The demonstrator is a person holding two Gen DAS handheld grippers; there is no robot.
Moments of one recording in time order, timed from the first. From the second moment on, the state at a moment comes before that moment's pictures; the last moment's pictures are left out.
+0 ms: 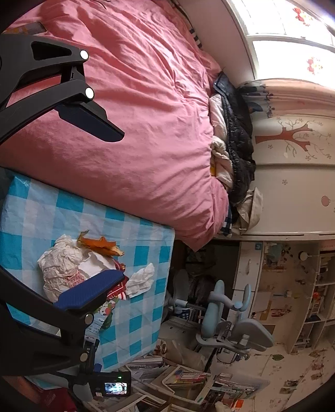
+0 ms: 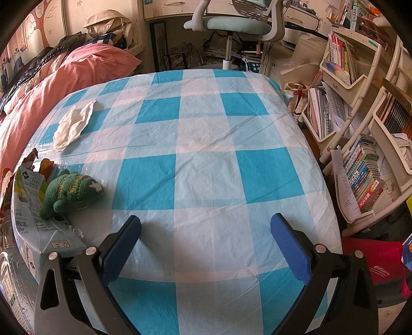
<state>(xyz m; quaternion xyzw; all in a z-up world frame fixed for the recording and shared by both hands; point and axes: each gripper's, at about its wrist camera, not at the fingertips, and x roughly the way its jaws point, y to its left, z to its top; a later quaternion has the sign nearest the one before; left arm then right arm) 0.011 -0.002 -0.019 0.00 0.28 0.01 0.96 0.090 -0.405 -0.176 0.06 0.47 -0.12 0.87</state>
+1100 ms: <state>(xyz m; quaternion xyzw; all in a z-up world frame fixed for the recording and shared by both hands) 0.042 -0.053 -0.027 0.03 0.29 -0.04 0.96 0.072 -0.401 -0.136 0.04 0.42 -0.12 0.90</state>
